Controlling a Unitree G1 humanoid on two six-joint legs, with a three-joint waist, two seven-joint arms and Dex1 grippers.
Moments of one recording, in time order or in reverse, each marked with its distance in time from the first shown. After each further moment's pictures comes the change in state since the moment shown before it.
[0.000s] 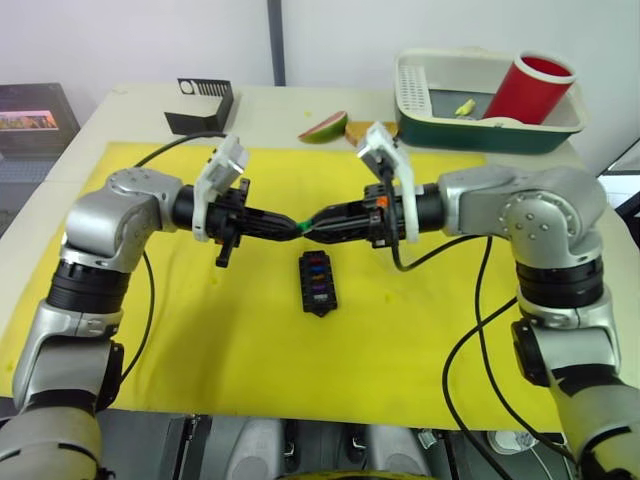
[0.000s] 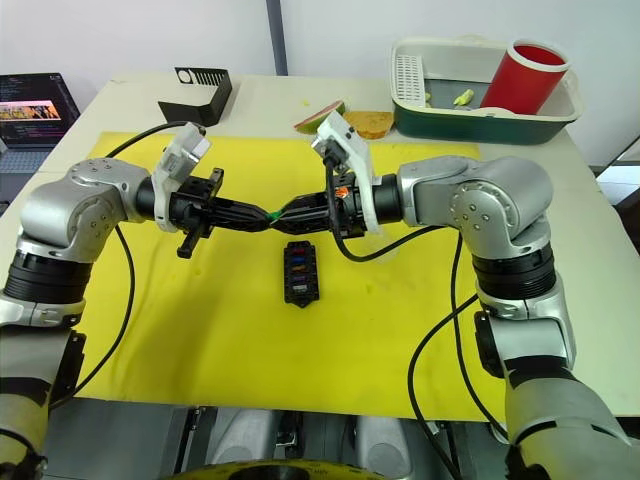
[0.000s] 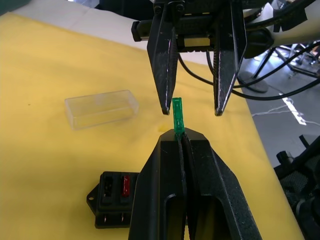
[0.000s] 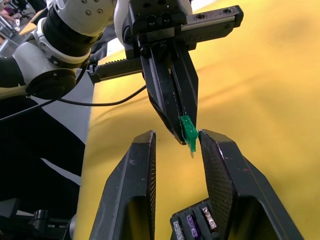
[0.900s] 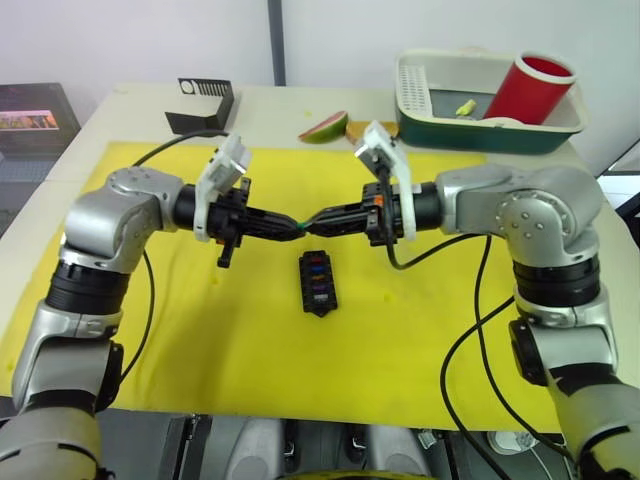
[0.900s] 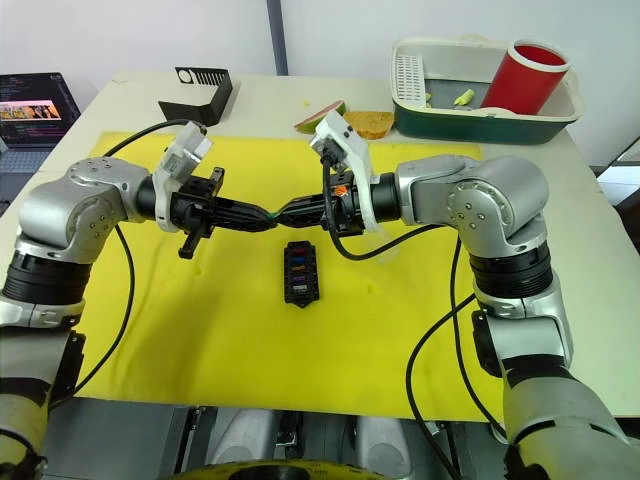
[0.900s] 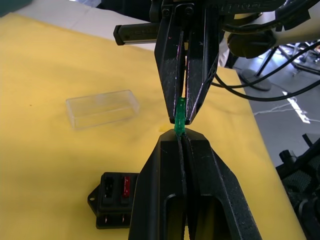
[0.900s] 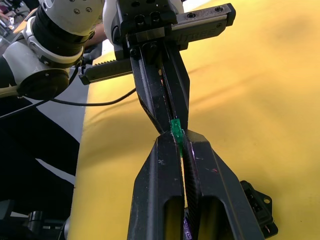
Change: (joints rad) left arm 0.004 0.004 -0.001 -0.034 -0.001 0.015 0.020; right arm -0.014 0.011 0.006 0.010 -0.020 0.001 0.003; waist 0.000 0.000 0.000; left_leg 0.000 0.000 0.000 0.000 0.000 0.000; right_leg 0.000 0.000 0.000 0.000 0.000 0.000
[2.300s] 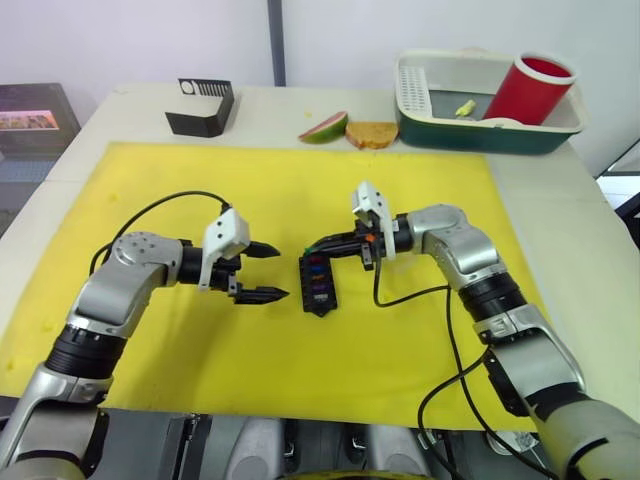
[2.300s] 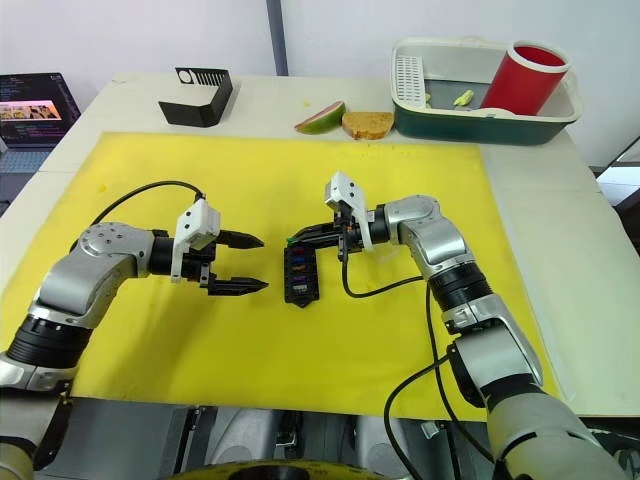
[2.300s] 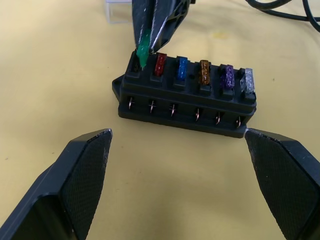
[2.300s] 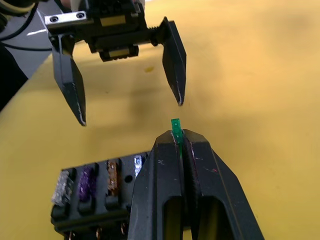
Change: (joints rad) left arm 0.341 0.019 -0.016 -0.097 0.196 -0.250 0.194; right arm 0.144 0.120 0.177 0.626 -0.510 -0.981 0.495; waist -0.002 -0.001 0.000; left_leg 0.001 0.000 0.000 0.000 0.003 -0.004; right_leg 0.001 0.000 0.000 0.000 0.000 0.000
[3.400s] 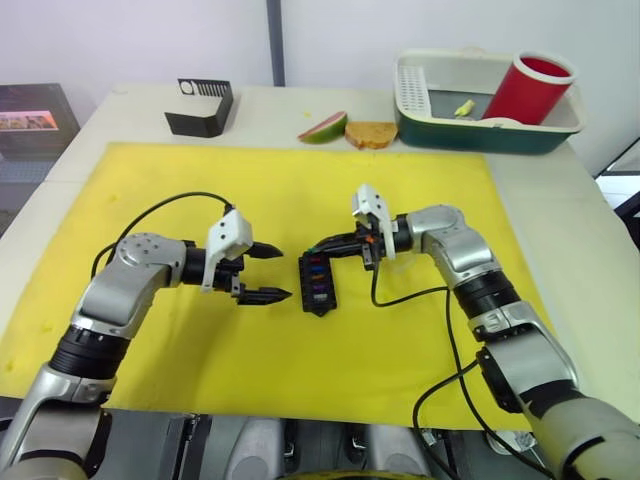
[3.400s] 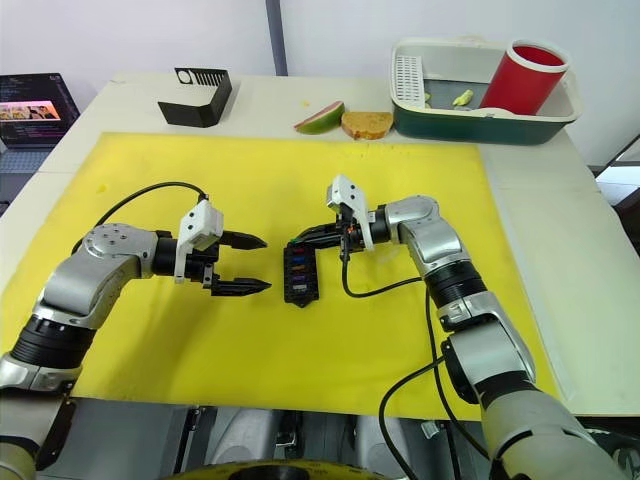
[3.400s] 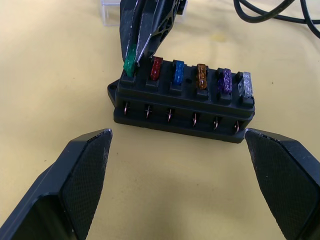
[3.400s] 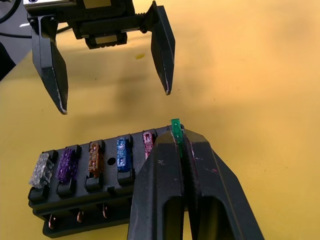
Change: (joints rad) left arm -0.001 -0.014 -0.005 -0.002 0.001 0.000 0.006; right arm -0.020 0.032 -0.028 0.100 -0.080 -0.085 0.036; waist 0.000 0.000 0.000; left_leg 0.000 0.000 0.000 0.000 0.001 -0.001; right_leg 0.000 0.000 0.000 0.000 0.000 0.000
